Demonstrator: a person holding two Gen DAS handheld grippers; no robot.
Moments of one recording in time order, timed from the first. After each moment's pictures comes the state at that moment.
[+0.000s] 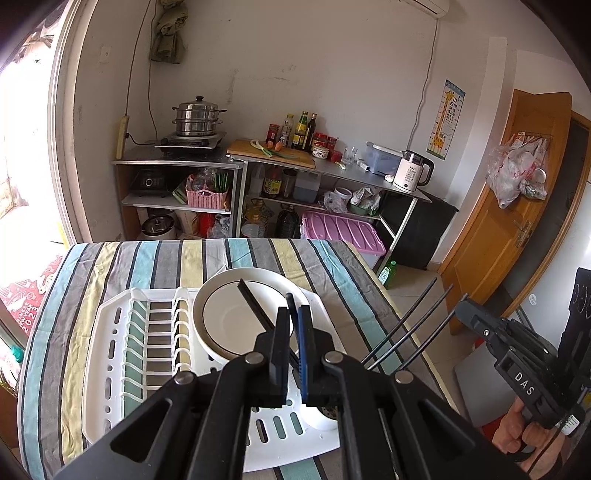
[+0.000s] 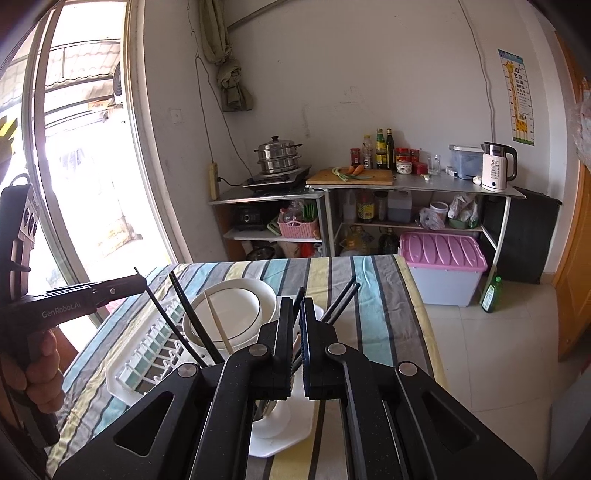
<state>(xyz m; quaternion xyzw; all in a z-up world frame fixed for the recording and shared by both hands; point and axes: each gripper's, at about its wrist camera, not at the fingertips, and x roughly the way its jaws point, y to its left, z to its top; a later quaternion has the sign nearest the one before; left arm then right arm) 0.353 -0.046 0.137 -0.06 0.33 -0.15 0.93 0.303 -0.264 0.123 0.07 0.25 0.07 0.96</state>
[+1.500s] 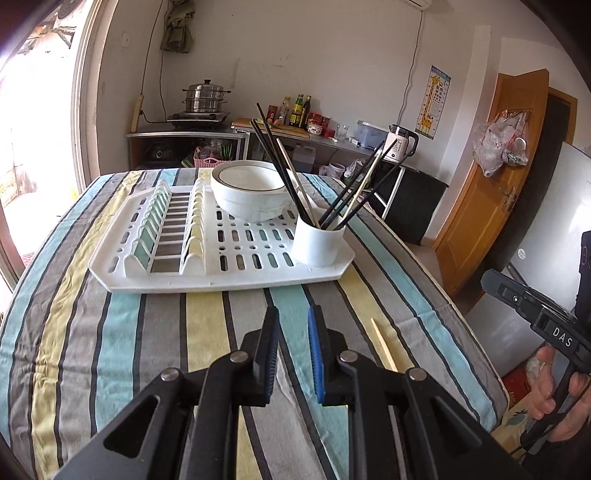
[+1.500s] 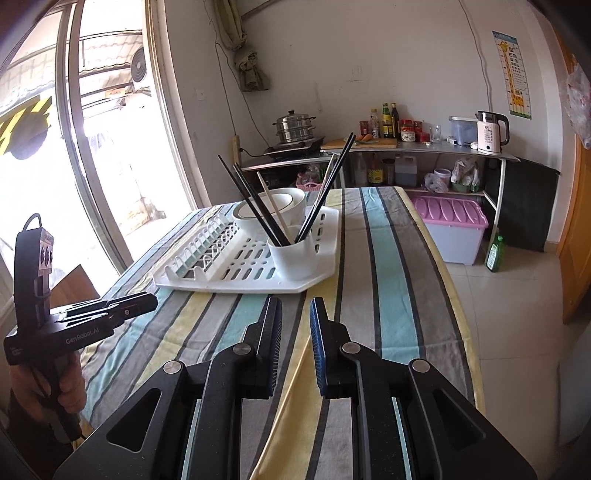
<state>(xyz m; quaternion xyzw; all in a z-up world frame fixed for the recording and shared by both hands) 0.165 -0.026 0.038 -0.06 0.34 -0.16 0.93 0.135 -0.261 0.049 0.08 0.28 0.10 0.95</state>
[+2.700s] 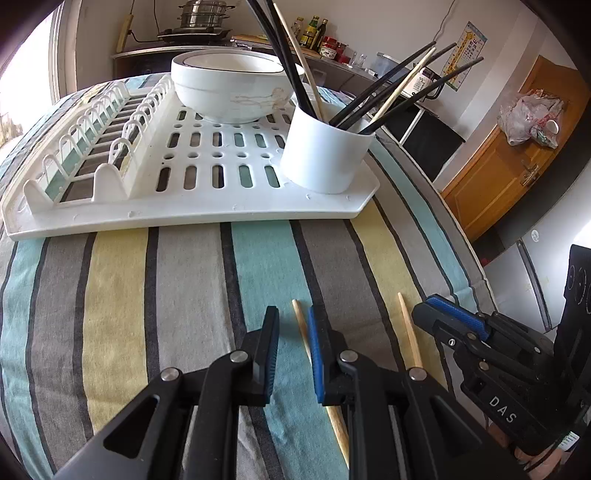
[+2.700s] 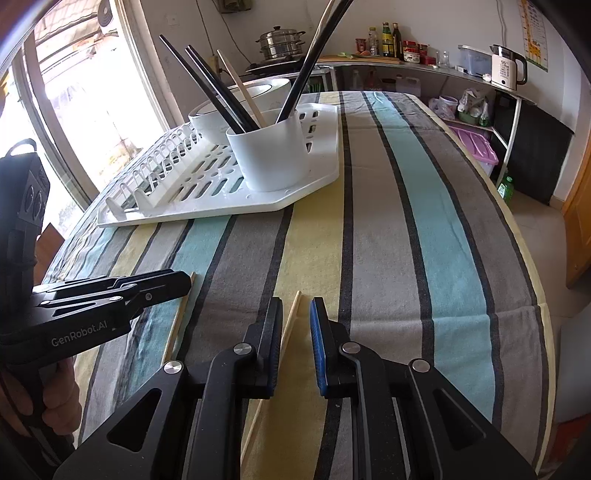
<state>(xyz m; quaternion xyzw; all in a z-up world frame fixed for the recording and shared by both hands) 0.243 -0.079 -0.042 -0.08 0.48 -0.16 0.86 0.214 -0.239 -0.046 0.06 0.43 0.09 0.90</state>
